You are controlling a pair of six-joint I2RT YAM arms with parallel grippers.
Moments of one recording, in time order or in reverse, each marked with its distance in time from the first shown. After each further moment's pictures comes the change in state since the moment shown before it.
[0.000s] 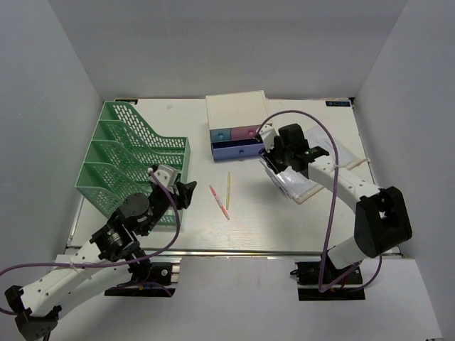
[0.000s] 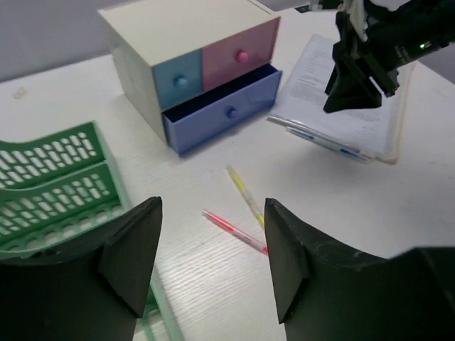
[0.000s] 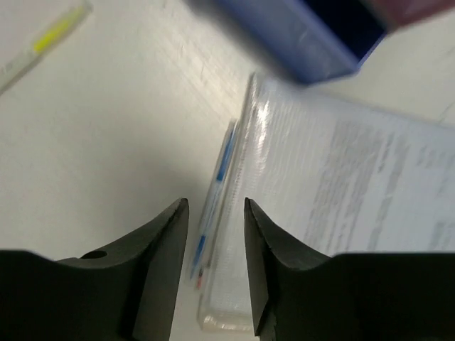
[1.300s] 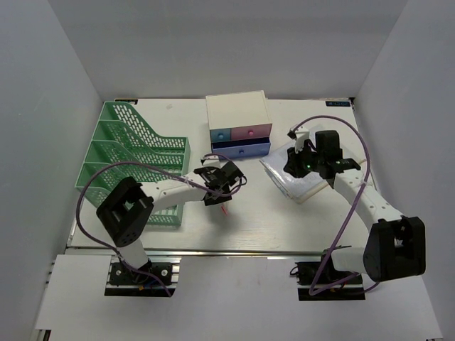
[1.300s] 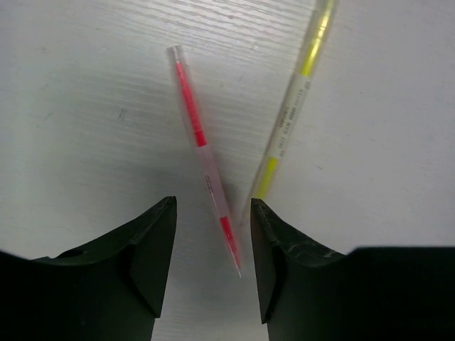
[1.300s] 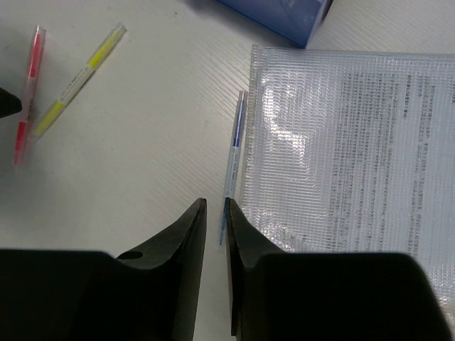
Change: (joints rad) left arm -0.004 1.193 0.521 -0.467 -0.049 -0.989; right arm -0.275 -0.208 -0.177 -0.012 -0.335 0.162
